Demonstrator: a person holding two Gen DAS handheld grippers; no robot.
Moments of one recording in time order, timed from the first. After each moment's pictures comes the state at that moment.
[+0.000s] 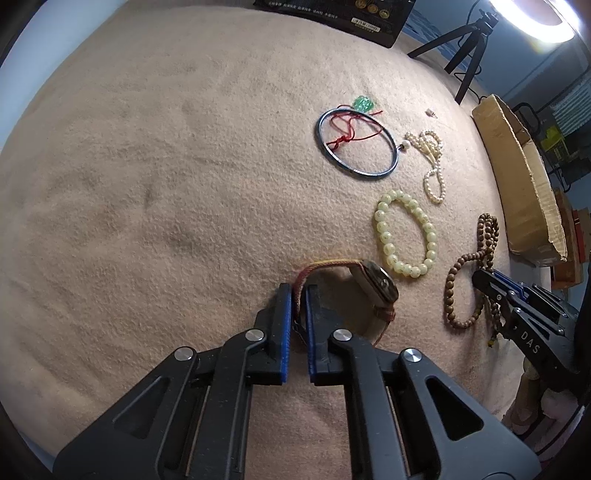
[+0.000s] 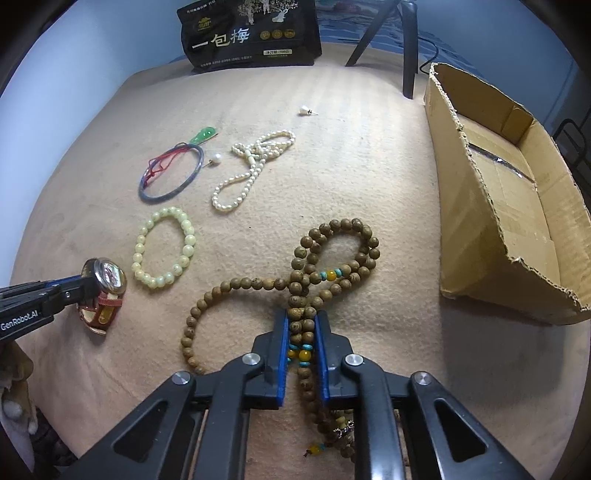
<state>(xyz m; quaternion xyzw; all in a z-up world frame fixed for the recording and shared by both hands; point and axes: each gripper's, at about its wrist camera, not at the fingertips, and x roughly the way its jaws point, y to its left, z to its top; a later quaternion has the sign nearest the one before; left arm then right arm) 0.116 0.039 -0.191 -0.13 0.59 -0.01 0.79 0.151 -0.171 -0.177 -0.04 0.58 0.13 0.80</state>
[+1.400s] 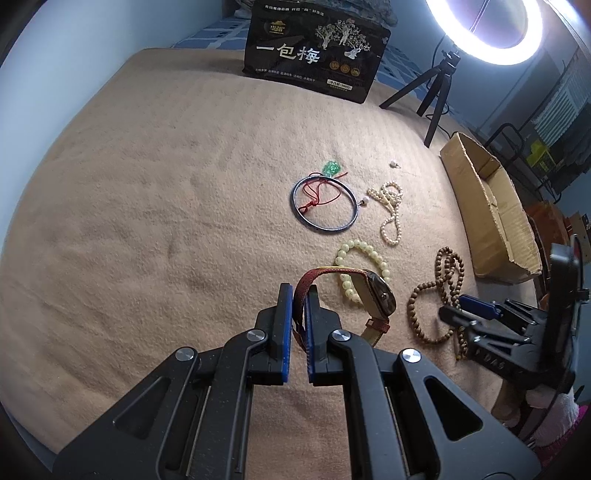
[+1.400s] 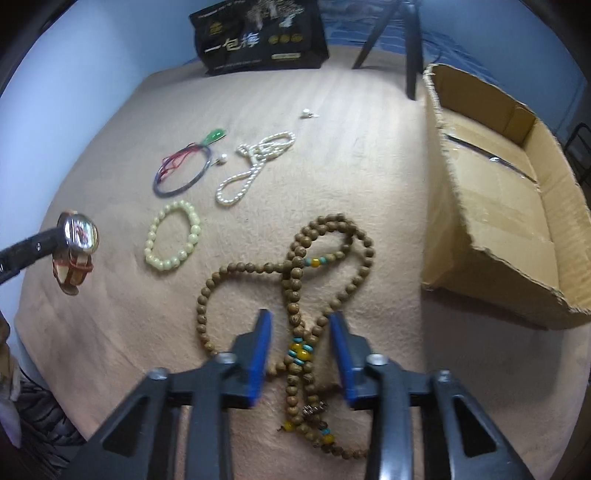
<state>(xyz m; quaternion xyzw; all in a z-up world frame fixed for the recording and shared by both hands) 0.099 0.034 -0.134 -0.12 0.52 -0.01 0.85 0.146 -0.191 -0.176 -0.06 0.58 0.17 0.79</state>
